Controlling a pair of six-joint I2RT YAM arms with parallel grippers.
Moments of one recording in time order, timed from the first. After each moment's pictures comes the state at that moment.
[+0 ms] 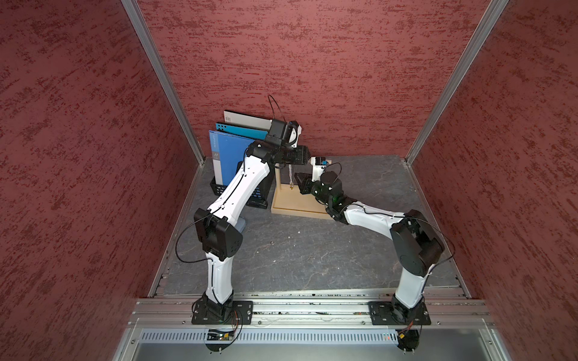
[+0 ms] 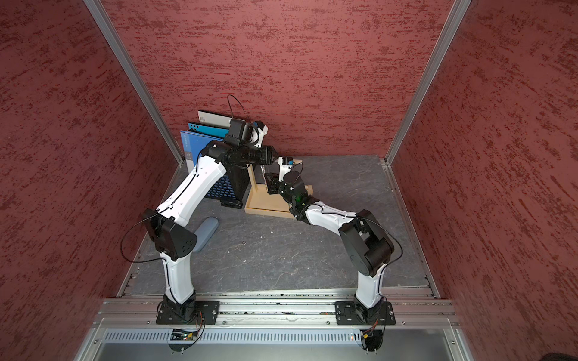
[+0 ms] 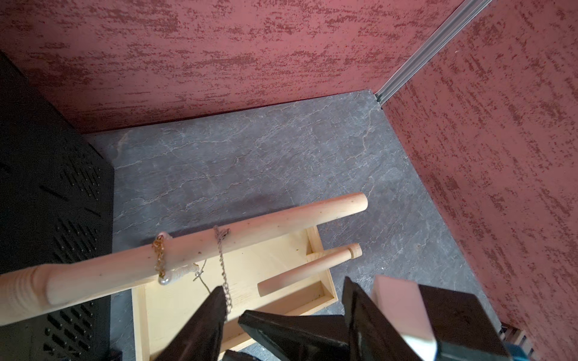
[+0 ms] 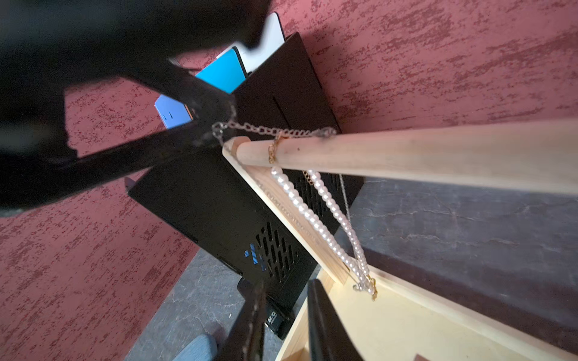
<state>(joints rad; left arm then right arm) -0.46 1.98 2.19 -0.88 0.20 -0.31 0.63 1.86 1.23 0.50 -0.03 0.55</state>
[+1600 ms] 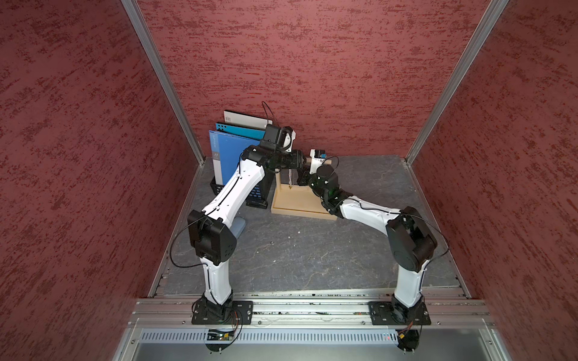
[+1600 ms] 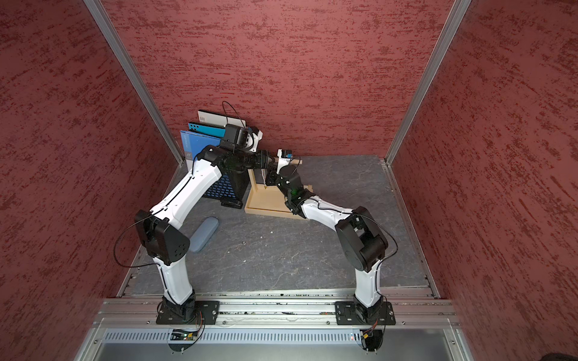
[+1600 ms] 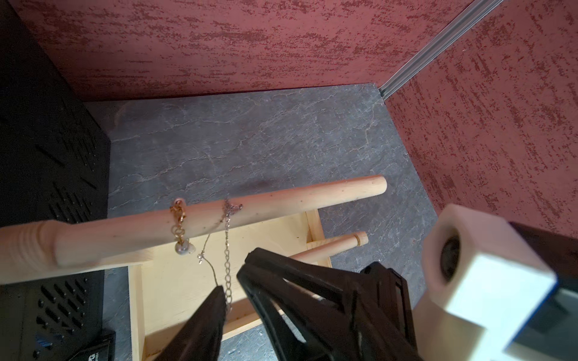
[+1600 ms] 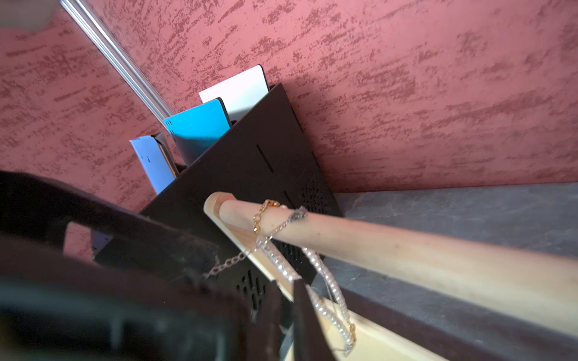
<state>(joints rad) -0.43 1.90 2.02 -0.81 0.24 -0.33 0.64 1.90 1.32 0.46 0.07 0.50</state>
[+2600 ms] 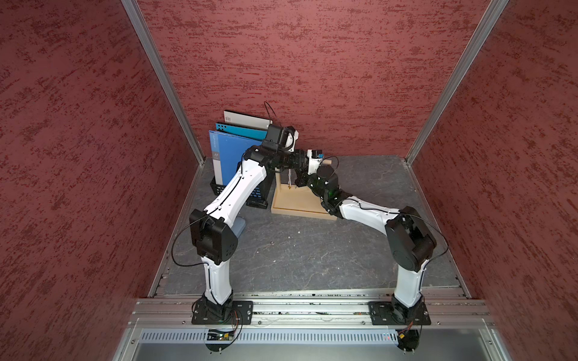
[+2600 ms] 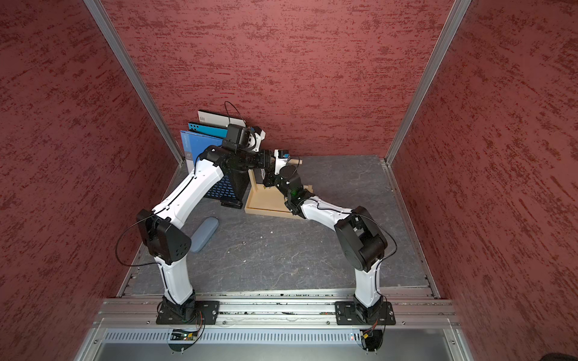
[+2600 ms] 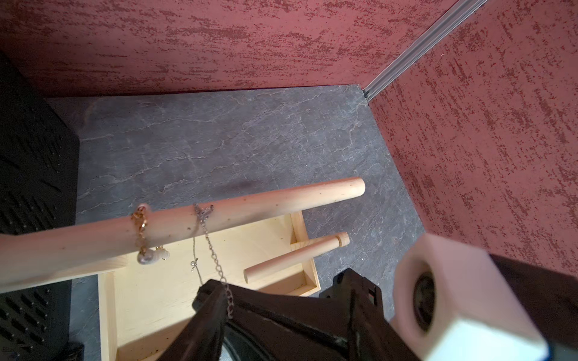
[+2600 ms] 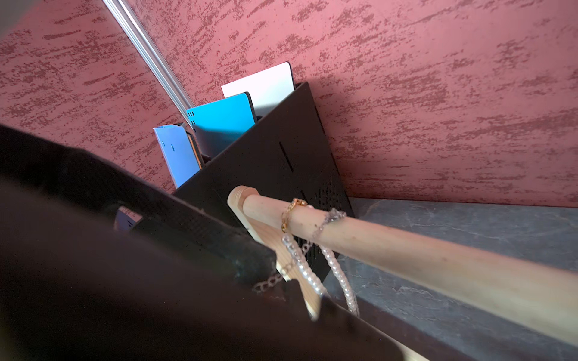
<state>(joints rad) -0.45 1.91 2.03 -0.79 0.27 -0.37 0.65 1.91 1.33 0.50 0.04 0.45</state>
